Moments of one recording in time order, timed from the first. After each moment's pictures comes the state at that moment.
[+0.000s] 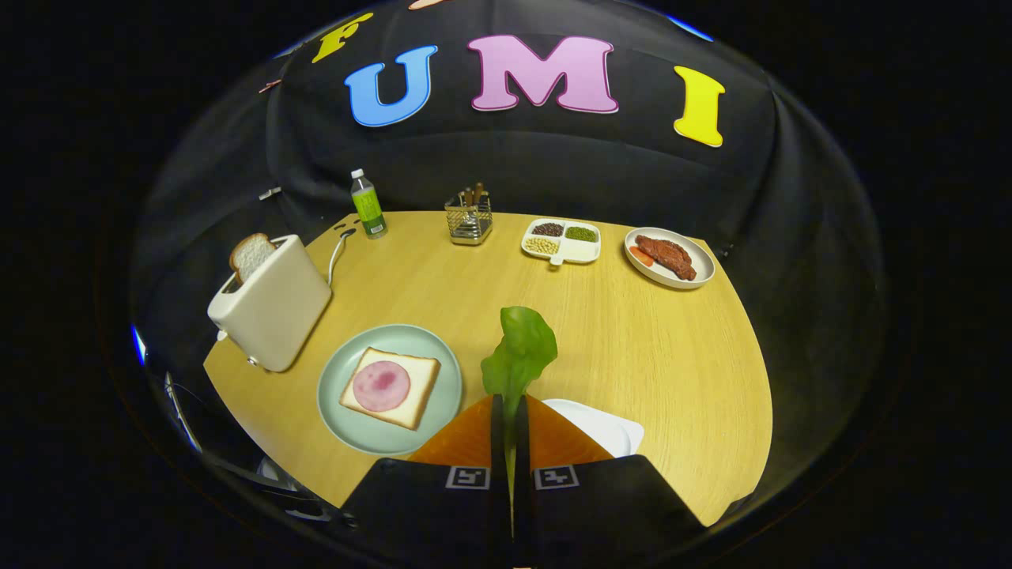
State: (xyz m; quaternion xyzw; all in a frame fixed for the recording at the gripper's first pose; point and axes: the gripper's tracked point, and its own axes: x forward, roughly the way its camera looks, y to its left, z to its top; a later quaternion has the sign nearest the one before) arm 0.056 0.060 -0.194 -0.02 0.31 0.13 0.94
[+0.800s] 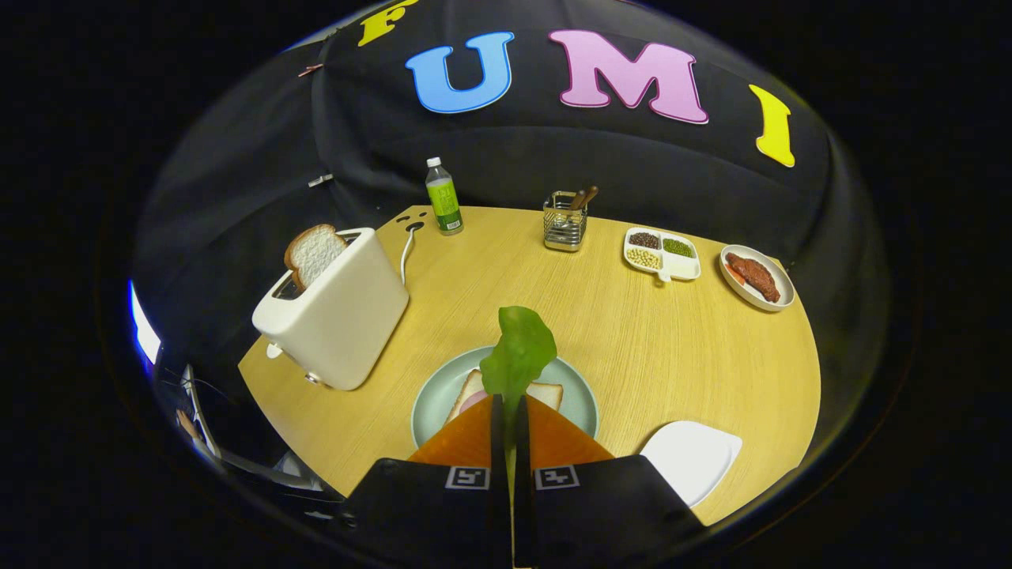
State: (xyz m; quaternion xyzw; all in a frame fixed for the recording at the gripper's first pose) arm 0.055 0.190 -0.210 -0.02 0.33 0.21 0.92
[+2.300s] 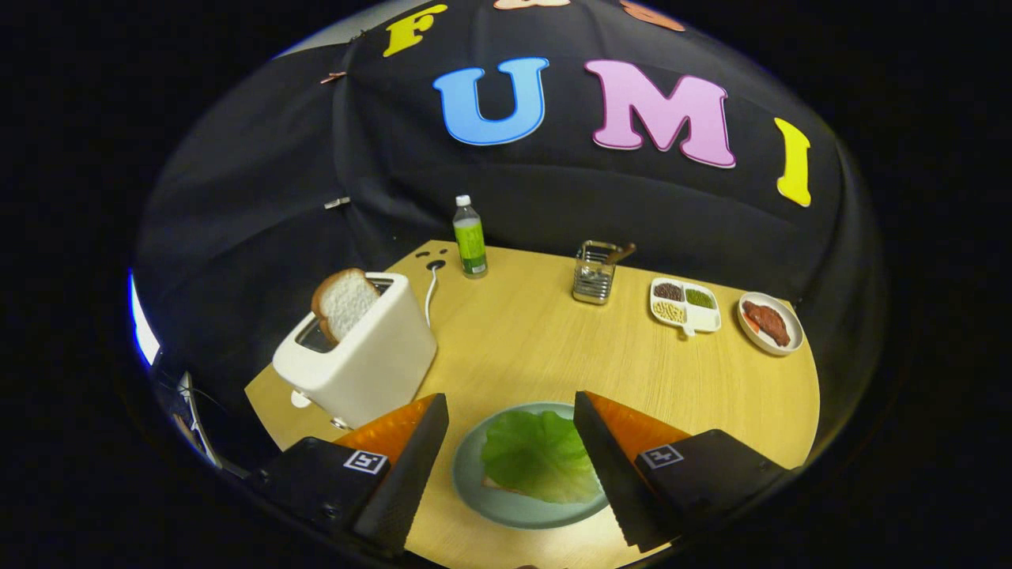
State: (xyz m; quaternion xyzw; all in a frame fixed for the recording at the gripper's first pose) arm 0.075 0.262 -0.147 -0.03 0.24 0.24 0.94
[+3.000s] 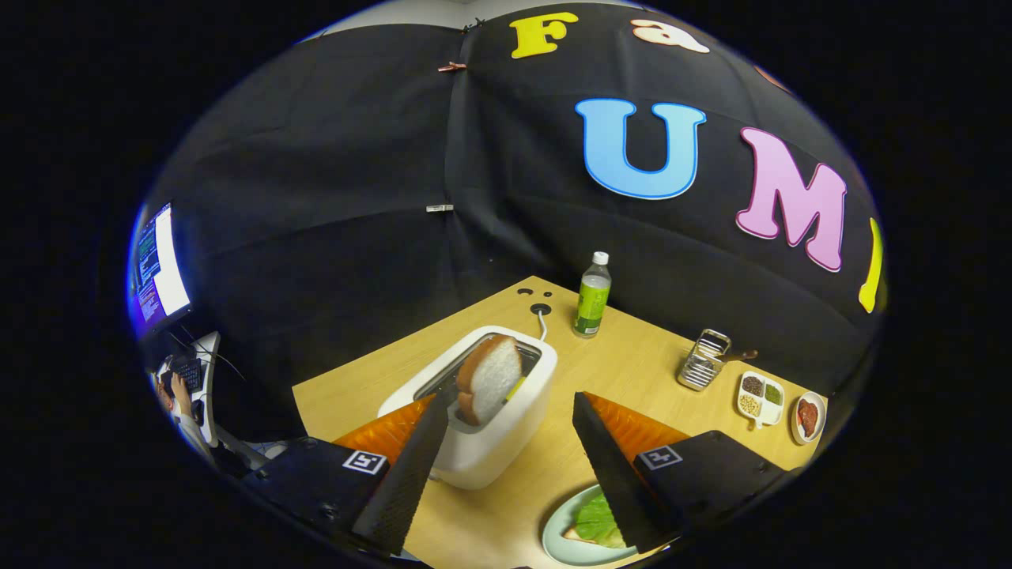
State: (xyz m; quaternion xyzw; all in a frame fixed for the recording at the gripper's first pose) arm 0.051 0.430 -0.106 -0.10 0.19 0.37 0.90
